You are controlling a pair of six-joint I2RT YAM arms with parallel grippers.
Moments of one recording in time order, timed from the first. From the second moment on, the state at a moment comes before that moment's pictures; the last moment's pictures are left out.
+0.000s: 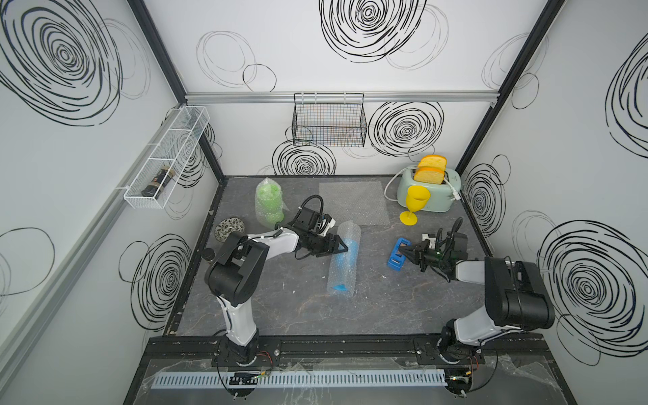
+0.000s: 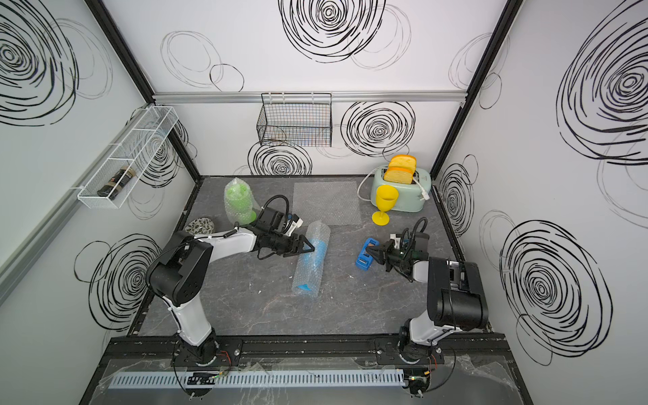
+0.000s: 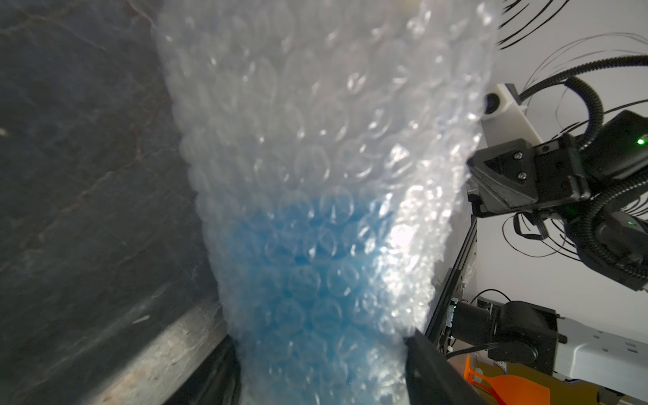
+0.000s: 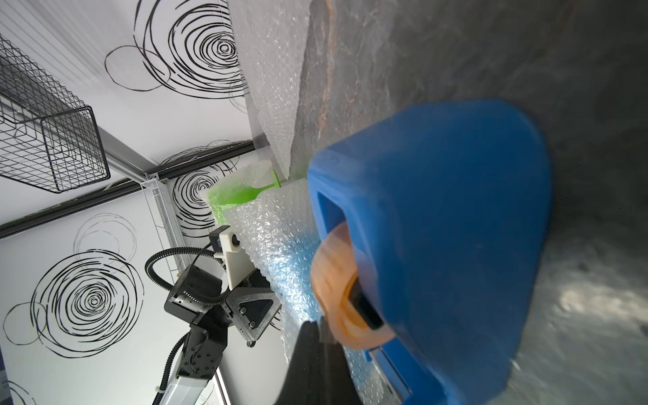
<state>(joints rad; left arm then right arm) -0.44 1.84 1.04 -0.18 0.71 -0.48 -0.12 1.55 0.44 0.36 -1.01 1.13</state>
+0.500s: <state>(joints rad) -0.44 1.84 1.04 -0.18 0.71 -0.48 -0.10 1.48 0.40 0.42 -0.99 1.24</state>
